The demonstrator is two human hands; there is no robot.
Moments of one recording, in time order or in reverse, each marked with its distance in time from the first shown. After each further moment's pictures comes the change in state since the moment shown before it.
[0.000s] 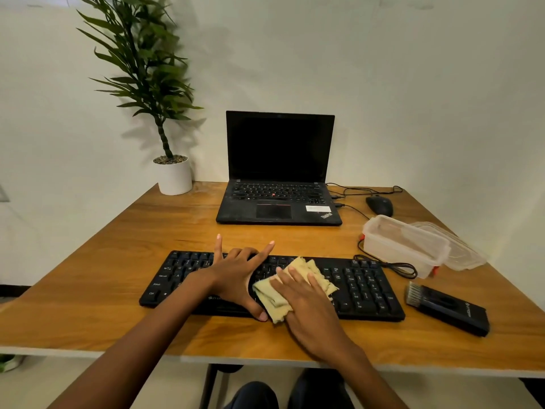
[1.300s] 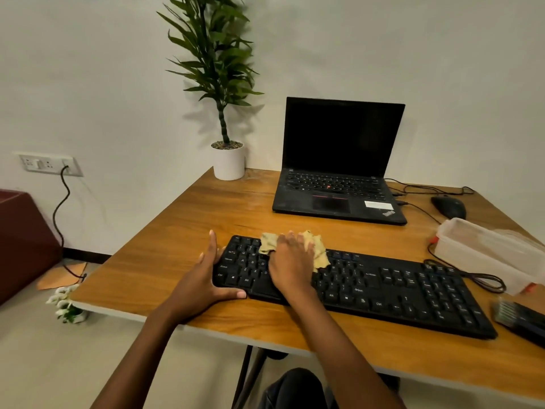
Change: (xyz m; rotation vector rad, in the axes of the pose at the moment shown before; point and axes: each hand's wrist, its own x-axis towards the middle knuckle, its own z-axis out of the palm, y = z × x) left_hand -0.108 -0.106 0.079 -0.888 0.400 -0.307; right_hand 0.127 -0.102 0.042 0.051 0.078 0.303
